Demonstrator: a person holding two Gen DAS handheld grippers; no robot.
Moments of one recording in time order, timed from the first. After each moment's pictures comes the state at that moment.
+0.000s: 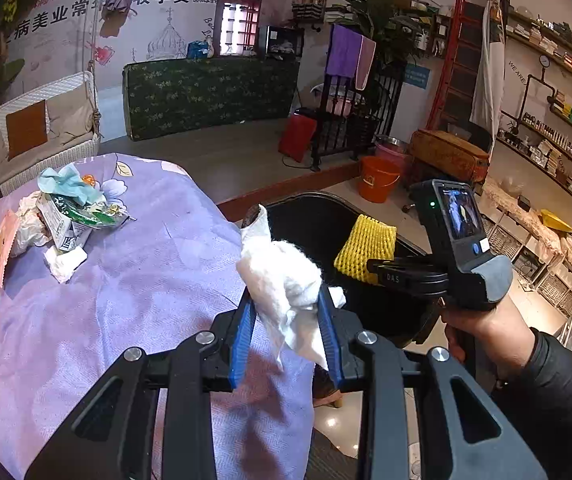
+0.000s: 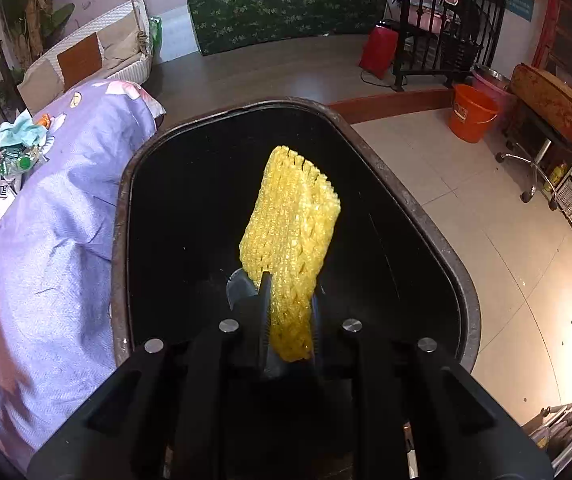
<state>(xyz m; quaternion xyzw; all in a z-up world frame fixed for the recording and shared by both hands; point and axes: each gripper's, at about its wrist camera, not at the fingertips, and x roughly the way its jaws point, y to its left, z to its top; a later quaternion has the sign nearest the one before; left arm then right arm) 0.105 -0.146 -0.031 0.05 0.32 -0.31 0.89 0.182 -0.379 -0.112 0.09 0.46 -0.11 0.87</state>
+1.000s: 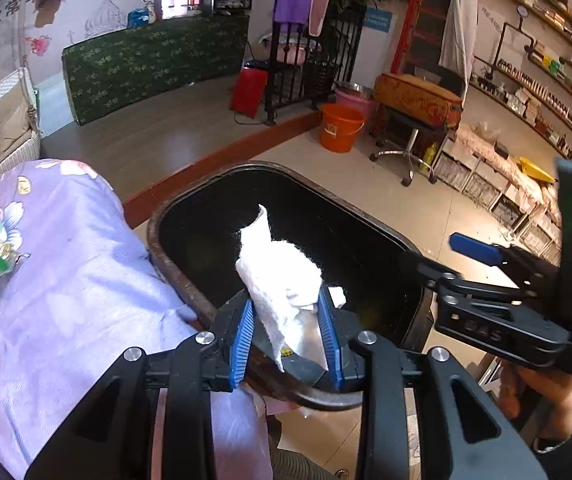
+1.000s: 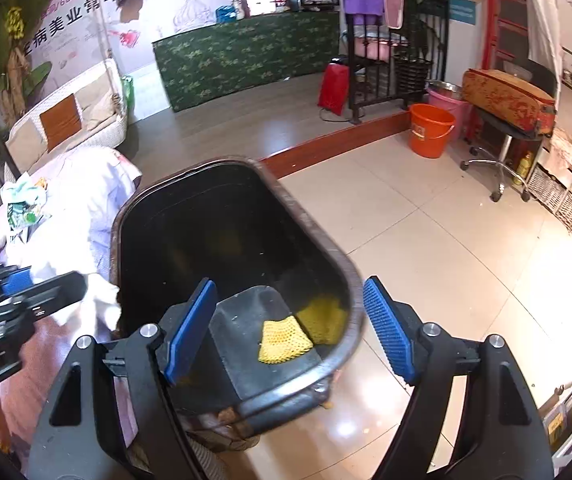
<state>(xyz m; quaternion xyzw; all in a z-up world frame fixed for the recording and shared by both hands) 0.154 -0.271 -0.056 0.11 0.39 -0.37 0.83 0.115 -0.408 -0.069 0.13 0.37 -0.17 0.90</state>
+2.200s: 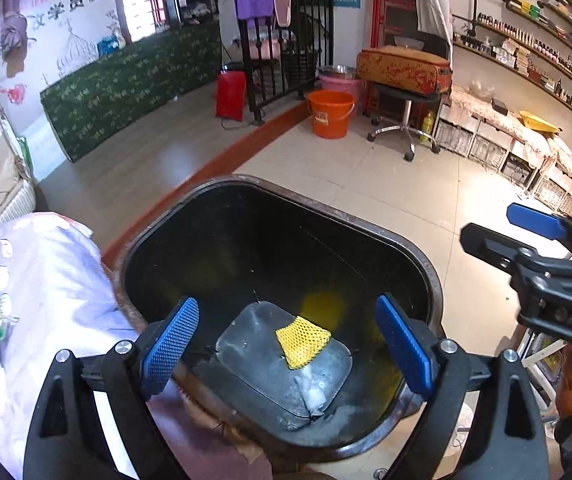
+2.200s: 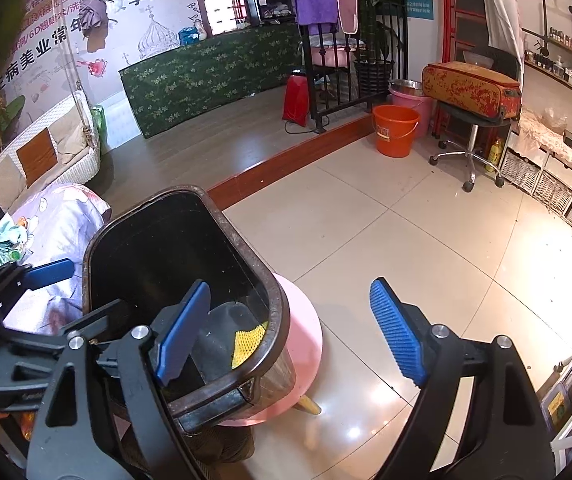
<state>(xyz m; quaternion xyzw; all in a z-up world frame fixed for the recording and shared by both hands) 0.155 -0.318 -0.063 0.20 0.36 -0.37 0.83 0.089 -0.447 -0.060 0.16 0.34 -0.22 0.90</state>
